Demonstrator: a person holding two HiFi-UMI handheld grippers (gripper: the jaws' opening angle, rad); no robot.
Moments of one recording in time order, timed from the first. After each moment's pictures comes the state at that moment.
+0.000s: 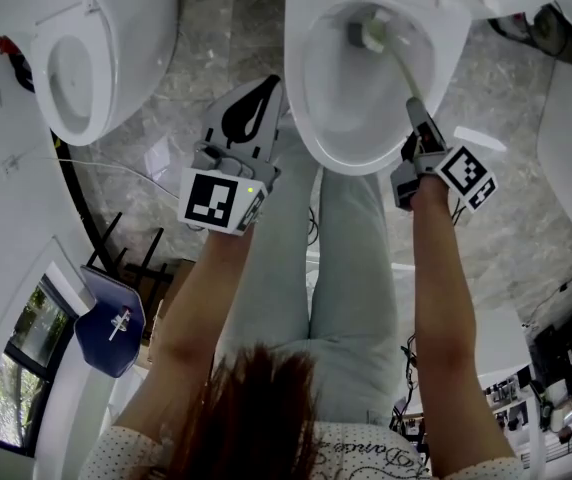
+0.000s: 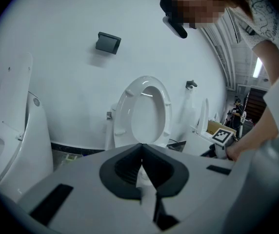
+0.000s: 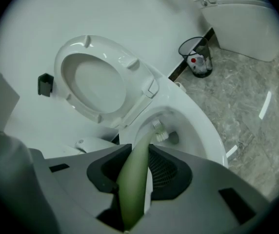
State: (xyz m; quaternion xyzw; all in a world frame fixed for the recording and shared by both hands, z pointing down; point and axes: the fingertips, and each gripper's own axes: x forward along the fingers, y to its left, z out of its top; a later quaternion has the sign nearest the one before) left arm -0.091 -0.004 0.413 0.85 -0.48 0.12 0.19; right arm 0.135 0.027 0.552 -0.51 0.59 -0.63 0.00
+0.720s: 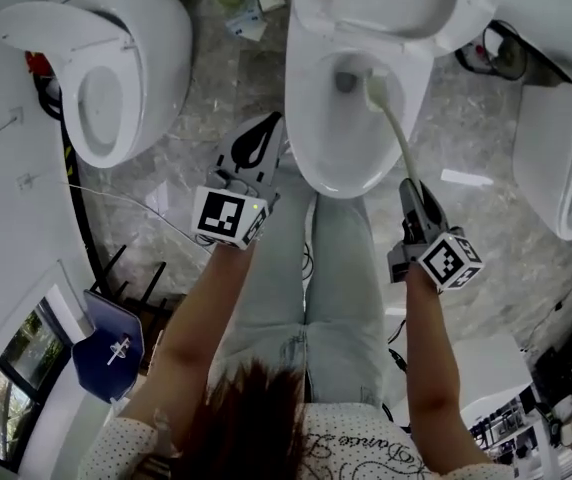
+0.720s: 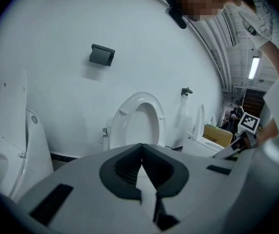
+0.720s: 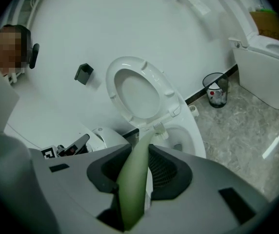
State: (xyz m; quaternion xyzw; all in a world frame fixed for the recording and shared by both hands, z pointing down) left arm -0.086 -0.003 0.334 0.86 -0.47 0.10 0.17; right arm 0.150 0.096 0.397 -0.49 0.69 -0.53 -0.04
